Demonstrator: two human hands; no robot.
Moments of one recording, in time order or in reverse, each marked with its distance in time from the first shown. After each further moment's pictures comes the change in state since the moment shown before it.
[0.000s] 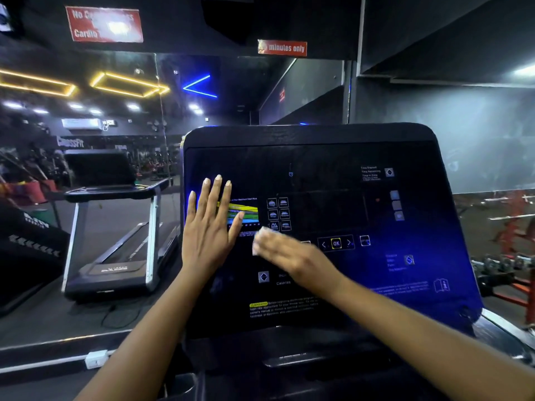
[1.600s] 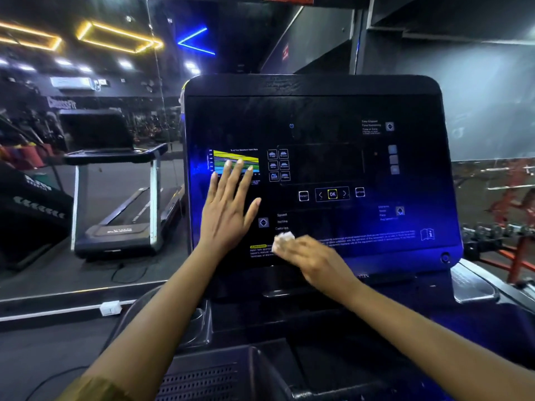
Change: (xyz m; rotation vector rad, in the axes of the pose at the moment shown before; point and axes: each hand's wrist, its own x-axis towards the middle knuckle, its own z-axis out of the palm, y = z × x) left_hand -0.054 0.029 -0.004 -0.109 -0.013 0.092; right_hand -0.081 -0.061 -0.006 0.110 -0.096 0.183
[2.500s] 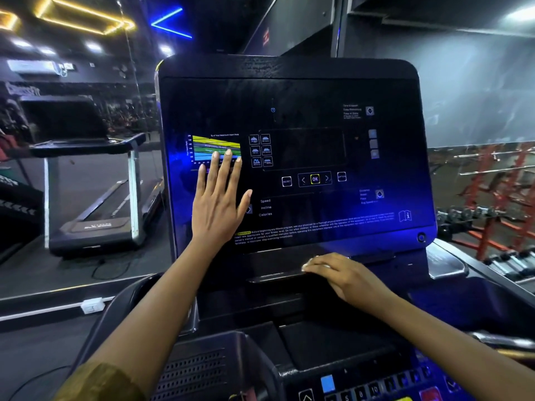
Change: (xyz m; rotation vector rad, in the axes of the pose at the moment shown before) left_hand -0.010 0.015 0.009 0.063 -0.077 -0.033; right_hand -0.090 0.014 -0.029 0.071 -0.146 0.117
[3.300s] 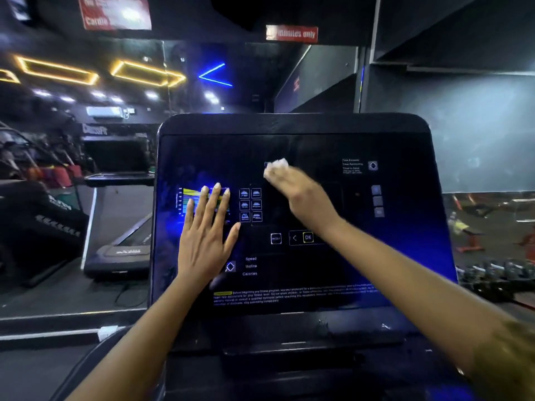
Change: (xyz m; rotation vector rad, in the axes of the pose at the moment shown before) left_hand 0.037 0.004 0.002 0.066 0.081 -0.079; right_hand 0.221 0.084 -0.064 -0.204 0.426 -0.099
